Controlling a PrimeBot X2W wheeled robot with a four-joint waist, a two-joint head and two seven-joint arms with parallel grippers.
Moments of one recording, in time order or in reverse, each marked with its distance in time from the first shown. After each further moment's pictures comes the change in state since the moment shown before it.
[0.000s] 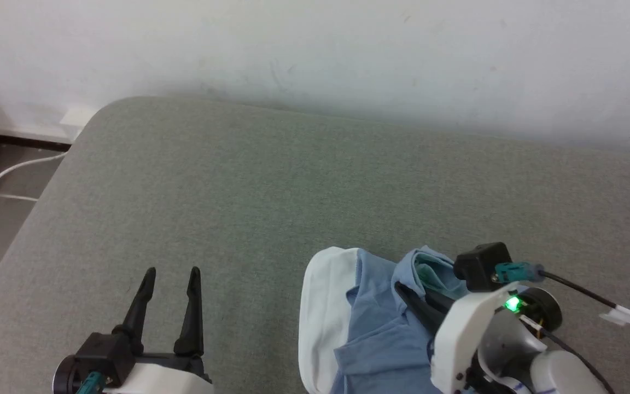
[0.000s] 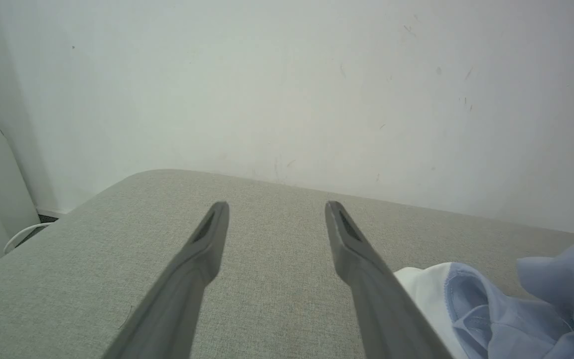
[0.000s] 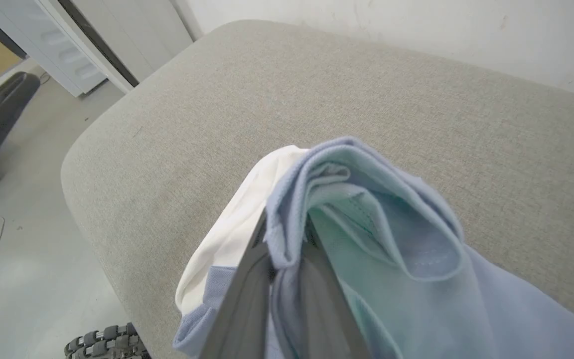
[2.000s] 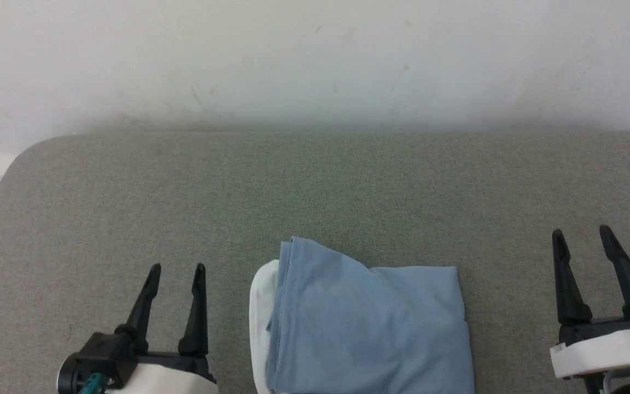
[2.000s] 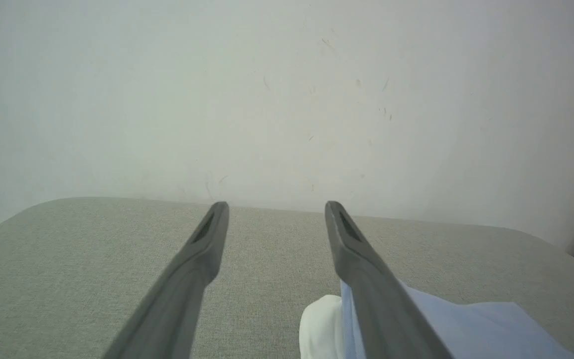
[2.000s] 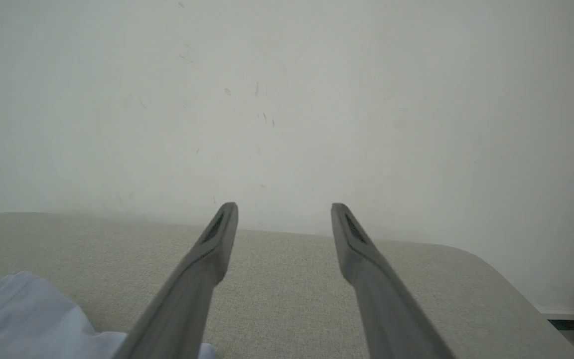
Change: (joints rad) left arm -0.009 -0.001 -0.018 -0.028 -0.019 0.000 0.000; right arm 0.113 0.006 -0.395 0.046 -0.293 0.000 -0.729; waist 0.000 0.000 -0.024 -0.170
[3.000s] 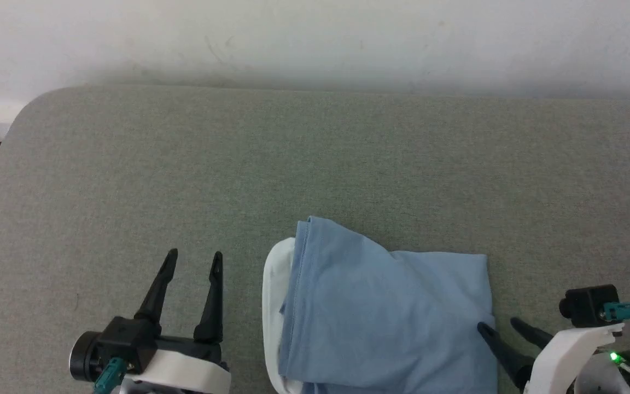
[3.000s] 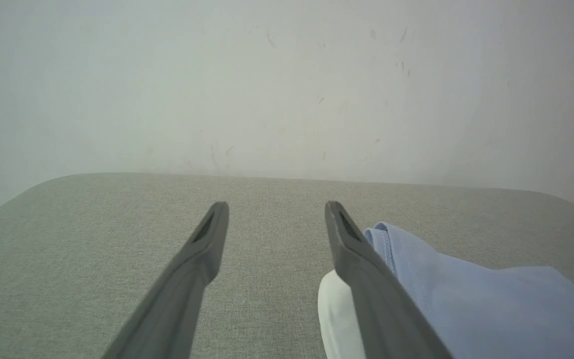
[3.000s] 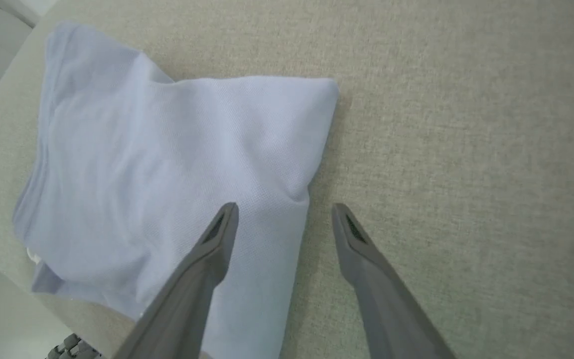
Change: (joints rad) left arm -0.026 0.000 -0.038 0.009 0.065 0.000 0.000; right arm 0.069 -0.110 0.162 -0.049 0.377 0.000 0.687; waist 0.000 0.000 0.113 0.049
